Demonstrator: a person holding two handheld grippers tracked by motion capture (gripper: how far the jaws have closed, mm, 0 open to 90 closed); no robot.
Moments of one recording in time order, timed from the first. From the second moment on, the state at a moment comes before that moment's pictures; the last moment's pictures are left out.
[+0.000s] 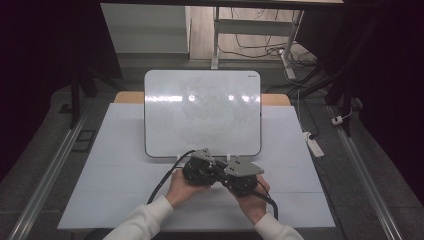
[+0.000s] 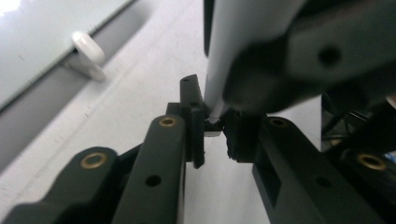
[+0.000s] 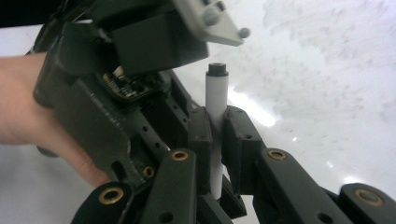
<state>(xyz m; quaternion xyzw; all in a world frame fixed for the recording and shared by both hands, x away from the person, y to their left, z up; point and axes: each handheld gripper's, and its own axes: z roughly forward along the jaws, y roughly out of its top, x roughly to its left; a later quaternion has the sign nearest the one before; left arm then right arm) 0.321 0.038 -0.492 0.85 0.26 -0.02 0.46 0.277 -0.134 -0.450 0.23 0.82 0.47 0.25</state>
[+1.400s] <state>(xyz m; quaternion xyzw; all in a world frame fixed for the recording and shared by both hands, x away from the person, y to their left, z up) 0.239 0.218 -0.514 0.82 0.40 0.19 0.36 0.434 -0.193 -0.425 0.50 0.74 0.39 0.23</state>
